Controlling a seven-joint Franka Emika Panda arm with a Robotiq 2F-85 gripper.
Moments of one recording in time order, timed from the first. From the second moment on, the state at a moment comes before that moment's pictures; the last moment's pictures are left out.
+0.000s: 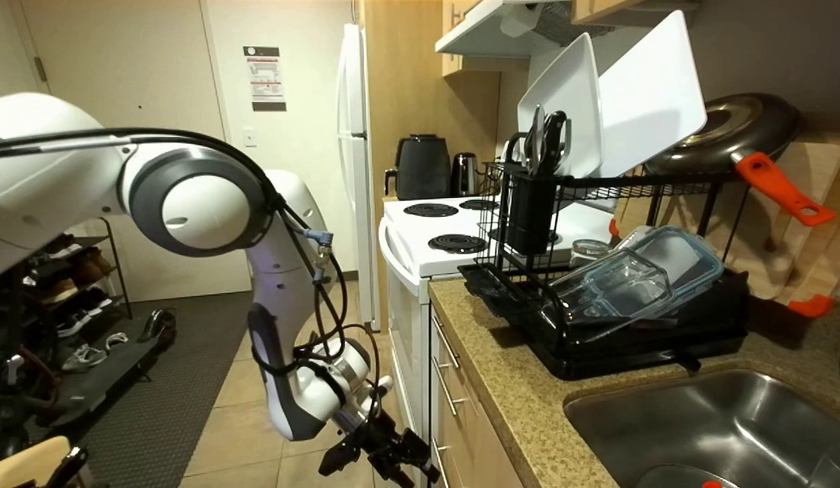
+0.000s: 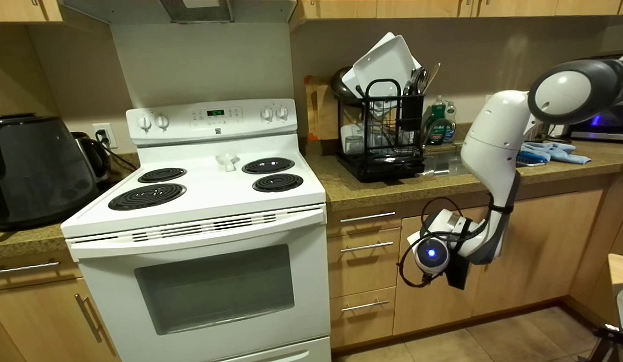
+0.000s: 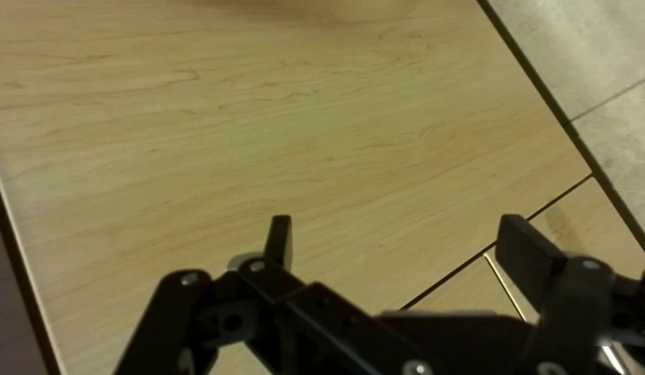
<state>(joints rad) -0.18 1.04 0.11 -1.86 -1.77 2.25 1.34</state>
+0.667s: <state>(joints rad) -0.36 0.89 0.06 -1.94 -1.86 2.76 1.42</state>
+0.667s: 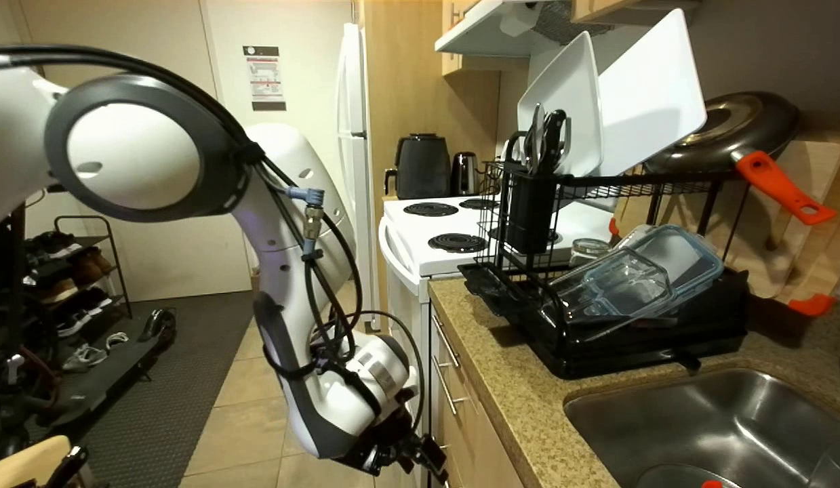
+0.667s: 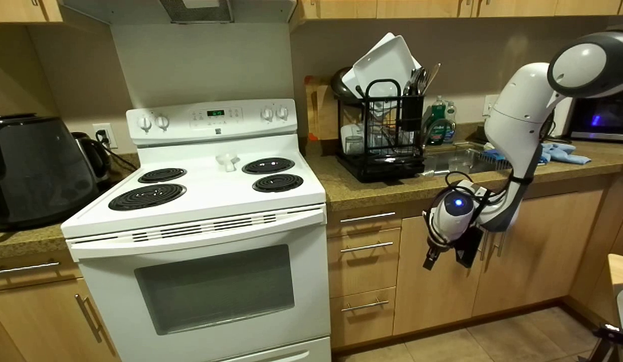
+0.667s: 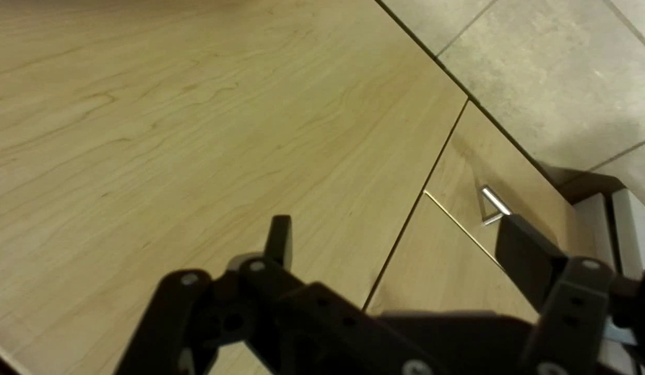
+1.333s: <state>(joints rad) -0.48 0.77 0.01 -1.98 -1.99 3.03 1.35</state>
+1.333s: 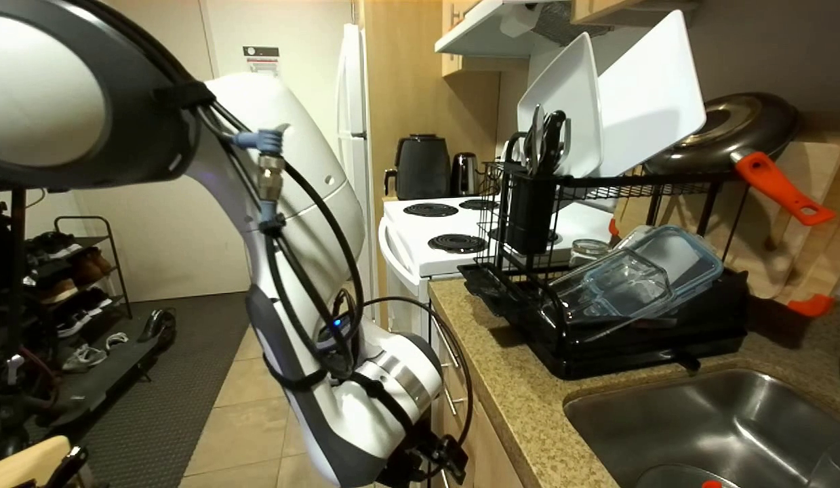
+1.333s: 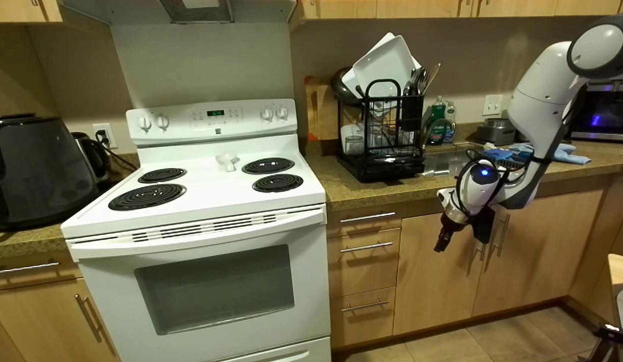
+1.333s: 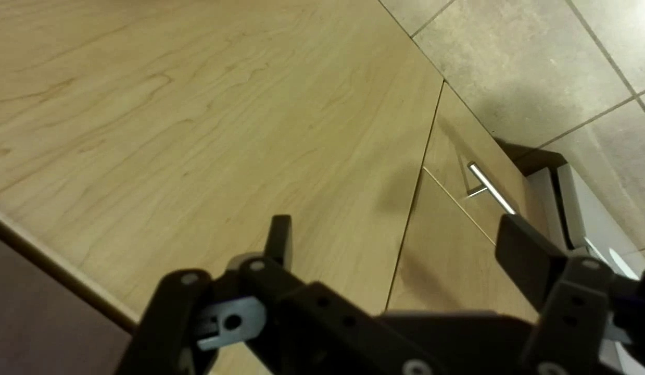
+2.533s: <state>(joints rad) -1.29 0.65 0.96 -2.04 -2.62 3.15 1.37</state>
